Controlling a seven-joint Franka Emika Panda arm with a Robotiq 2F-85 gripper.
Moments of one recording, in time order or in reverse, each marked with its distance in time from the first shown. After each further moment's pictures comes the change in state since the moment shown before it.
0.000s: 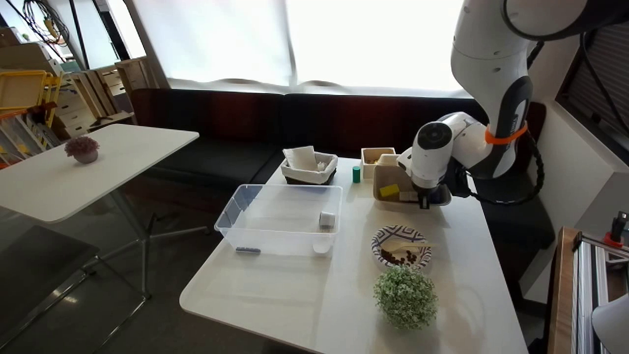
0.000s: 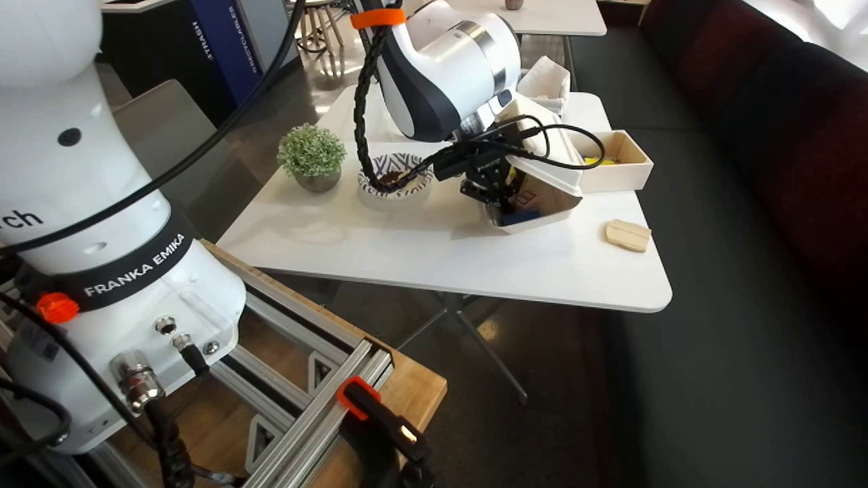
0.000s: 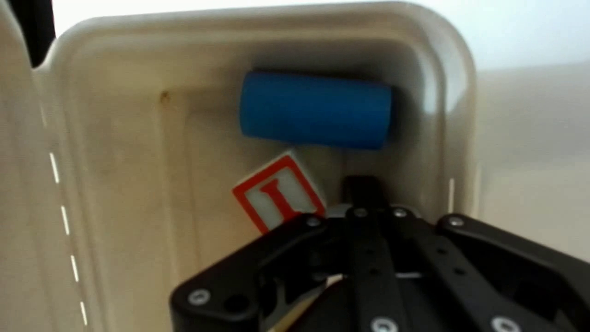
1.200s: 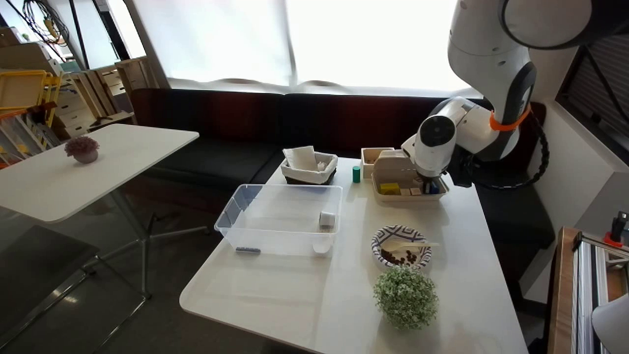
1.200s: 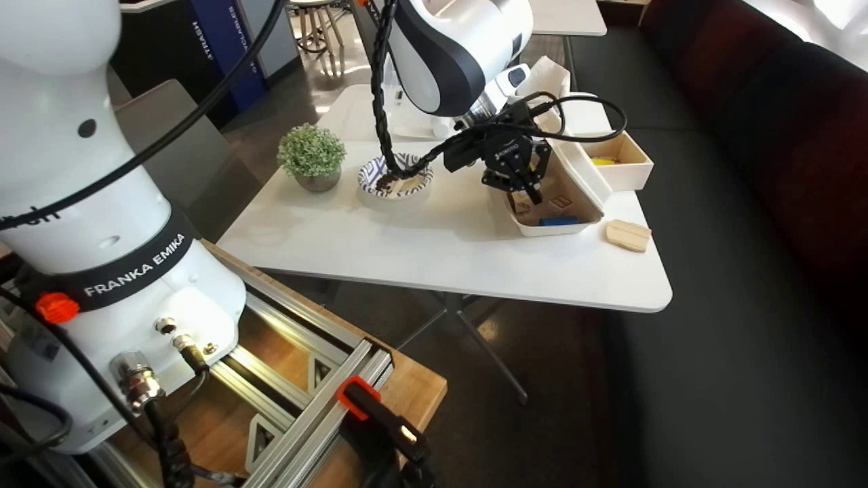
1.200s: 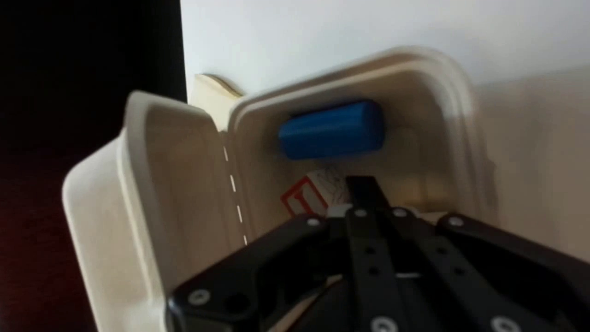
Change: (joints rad) arm 0.179 0.026 -0.206 0.012 -0.151 -0.023 0.282
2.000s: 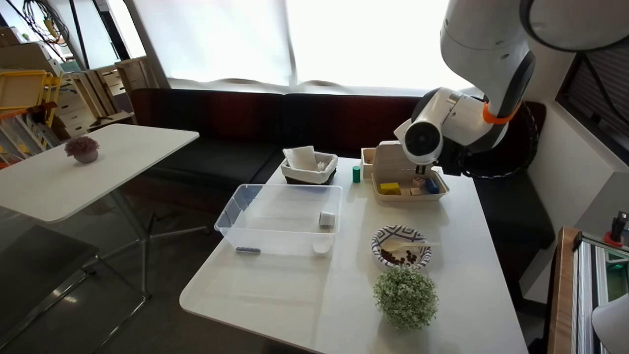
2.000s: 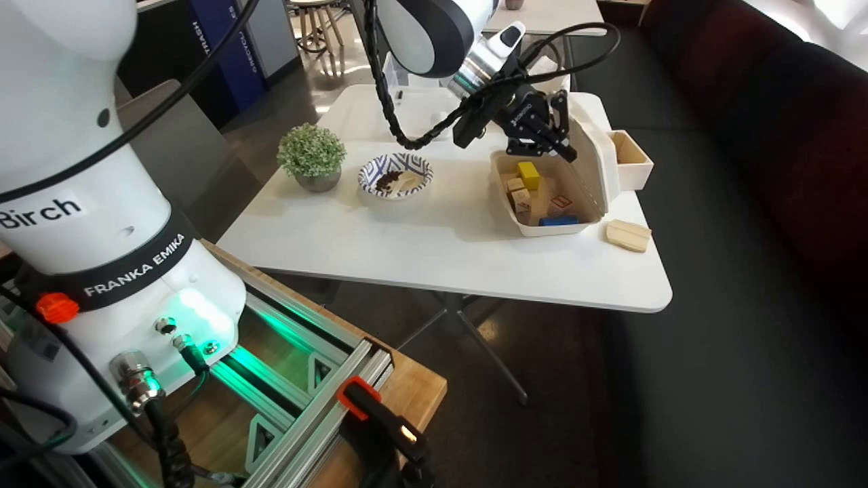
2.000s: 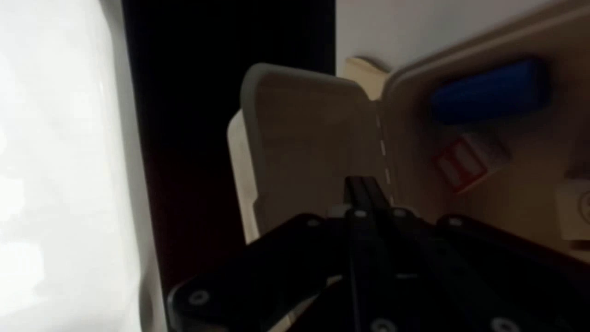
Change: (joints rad) arm 0.224 -0.011 -0.134 -0.006 -0.050 -0.256 0.198
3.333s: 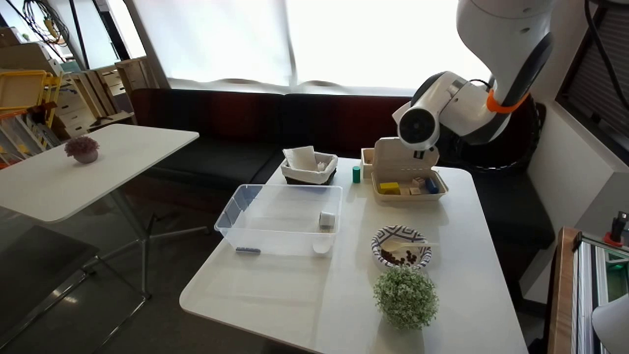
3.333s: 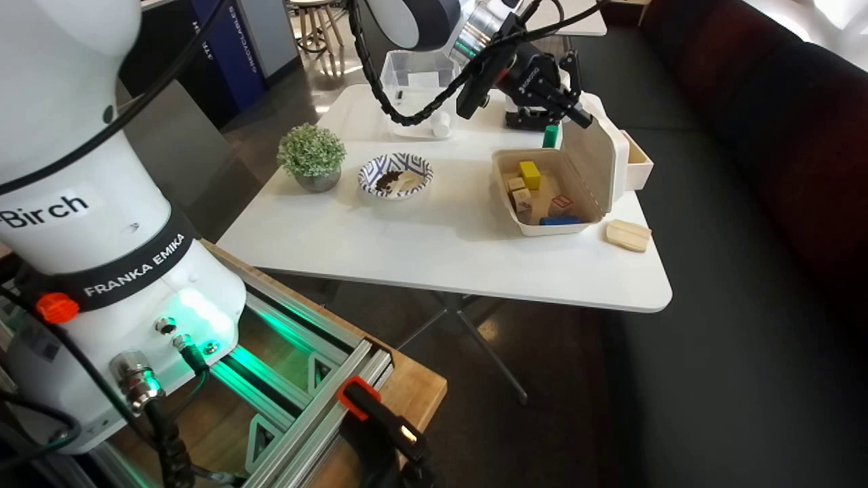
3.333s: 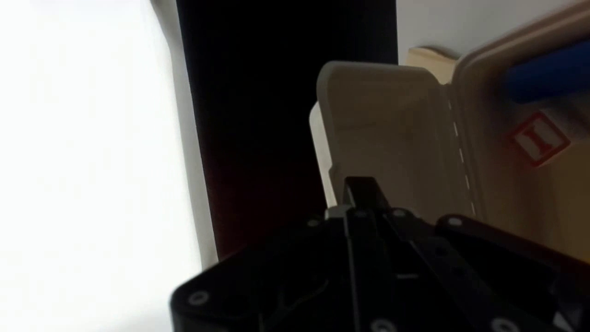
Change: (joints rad) arm 0.089 -0.106 -0.069 -0.032 0.070 -0.140 -0.061
